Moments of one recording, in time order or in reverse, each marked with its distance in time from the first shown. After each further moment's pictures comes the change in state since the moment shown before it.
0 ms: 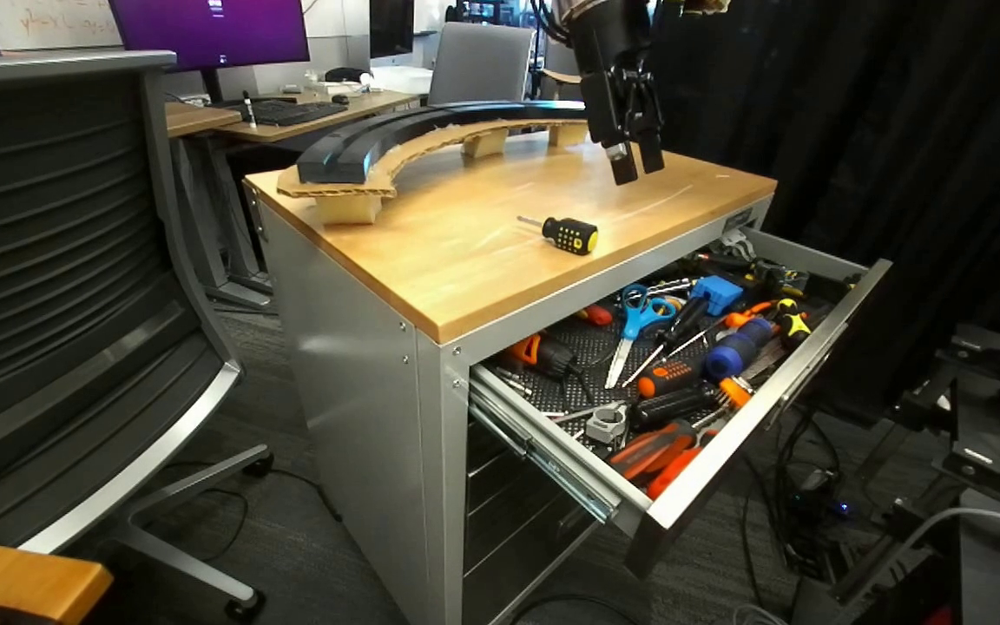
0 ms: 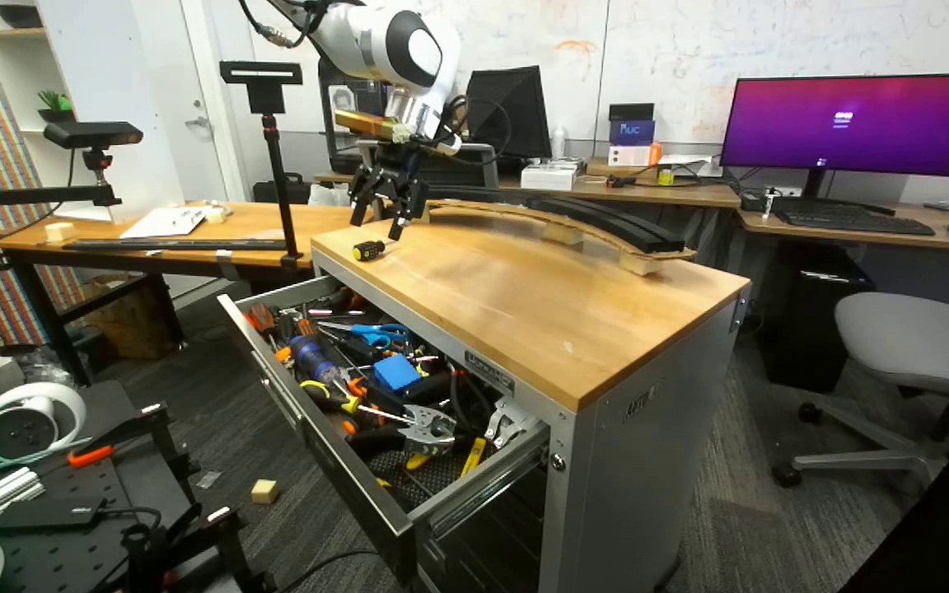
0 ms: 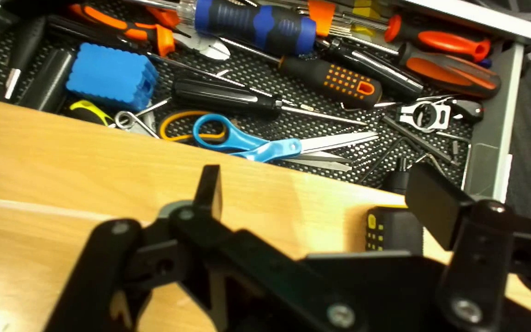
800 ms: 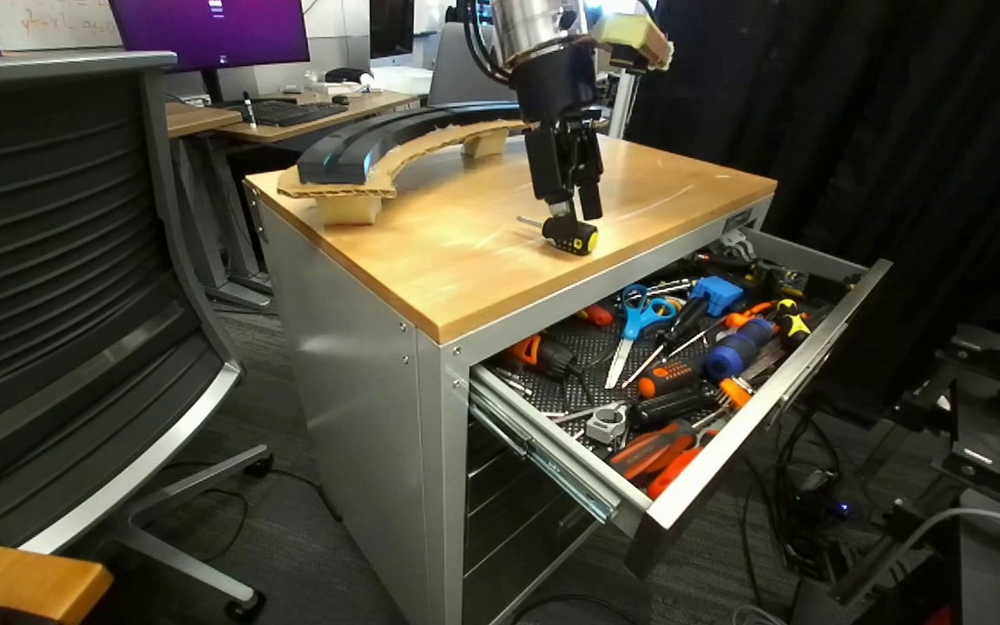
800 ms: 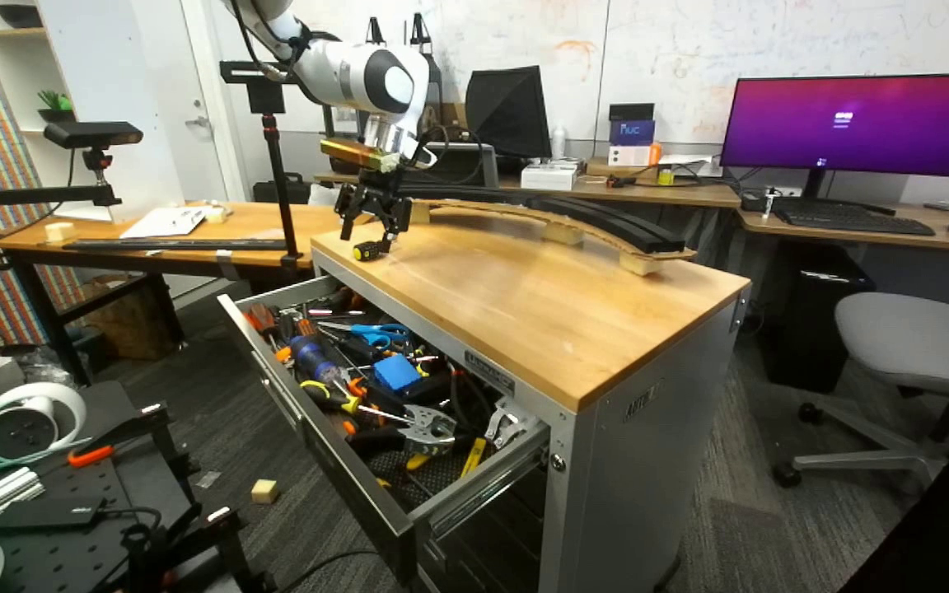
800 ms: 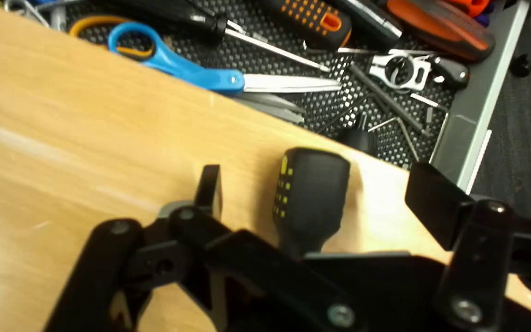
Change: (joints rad) arm 0.091 0.091 0.022 0.035 -0.025 0.159 -0.034
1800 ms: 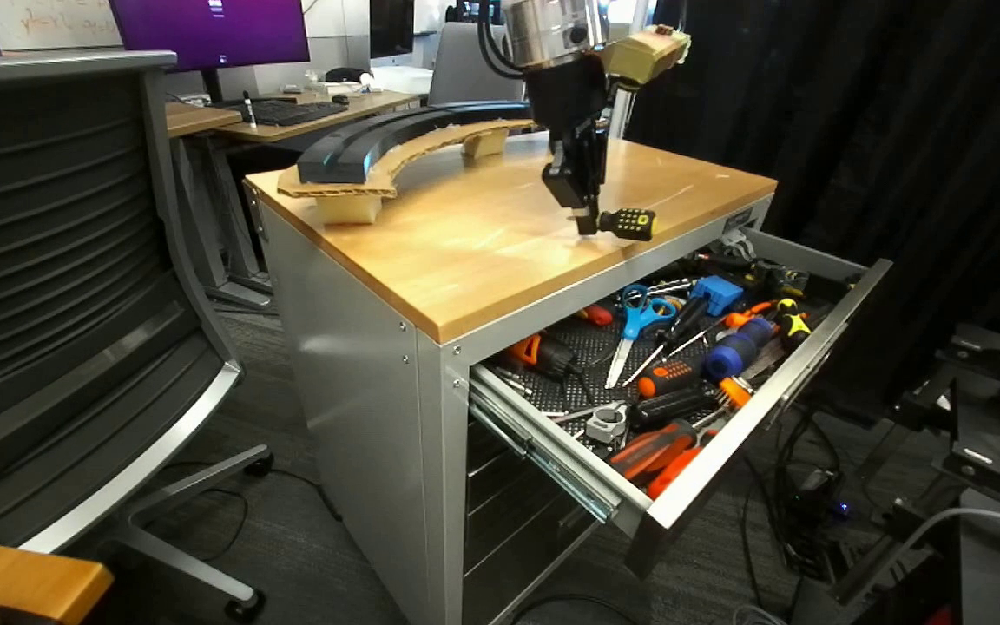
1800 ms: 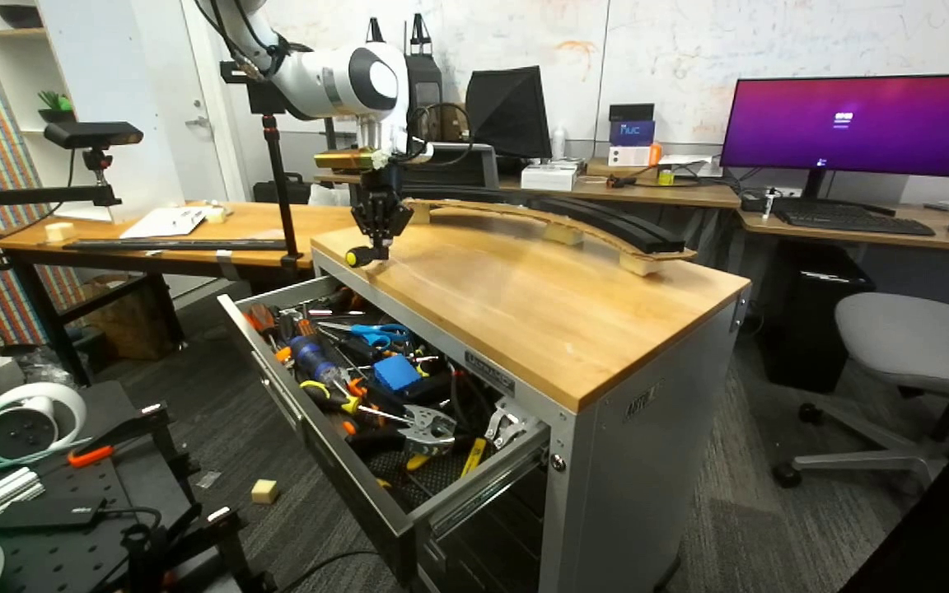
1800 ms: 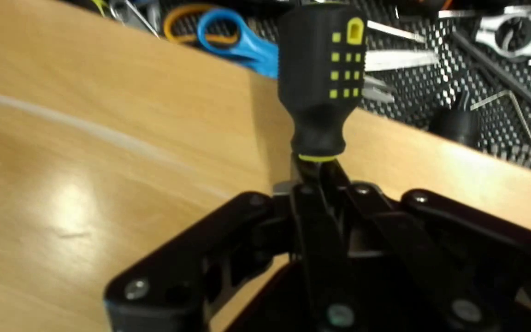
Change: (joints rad) arm 0.060 -0.082 -0.063 -0.143 -0.171 0.131 0.154
